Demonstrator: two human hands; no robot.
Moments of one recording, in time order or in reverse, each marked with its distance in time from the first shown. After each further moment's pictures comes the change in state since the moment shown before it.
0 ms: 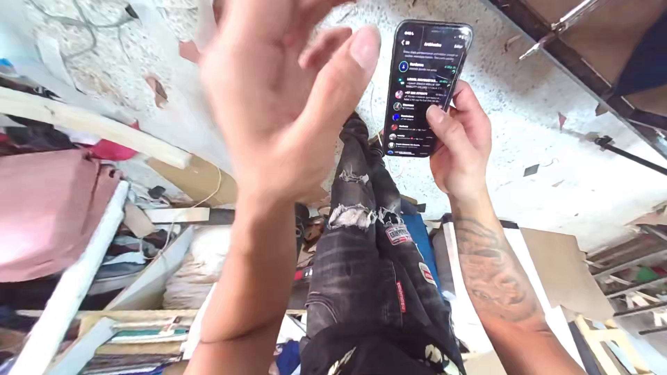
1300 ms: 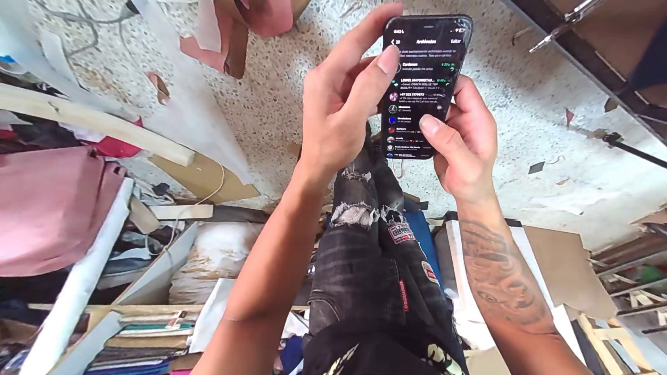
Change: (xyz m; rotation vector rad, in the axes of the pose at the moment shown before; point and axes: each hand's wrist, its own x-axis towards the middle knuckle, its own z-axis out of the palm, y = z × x) left_hand -0.006 -0.058 0.030 -0.295 -0.050 -0.137; right_hand -0.002 -0.003 0.008 -0.059 -0.092 -0.067
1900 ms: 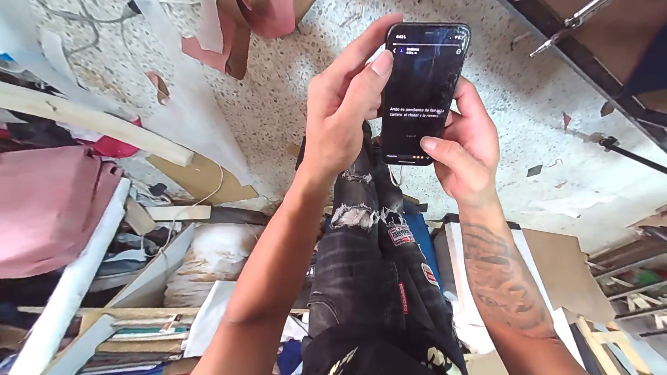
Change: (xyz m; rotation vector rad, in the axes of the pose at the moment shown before) left_hand -0.007 -0.003 -0.006 -0.051 -0.006 -0.003; right_hand -0.003 0.004 0.000 0.059 -0.049 0.017
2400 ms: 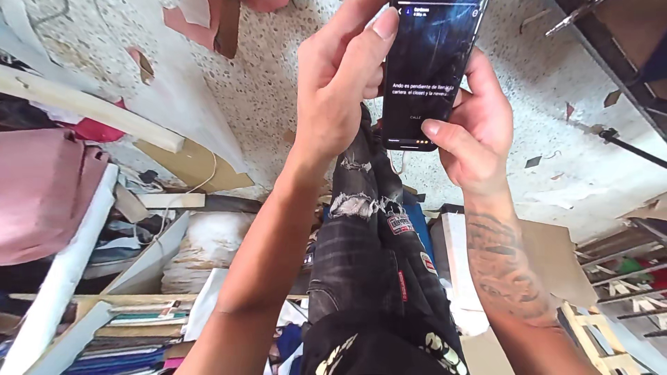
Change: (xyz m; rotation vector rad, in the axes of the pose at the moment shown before) left_hand -0.005 -0.002 -0.010 -0.033 0.022 0.008; right_hand -0.001 -0.003 0.008 -0.011 -0.033 0.001
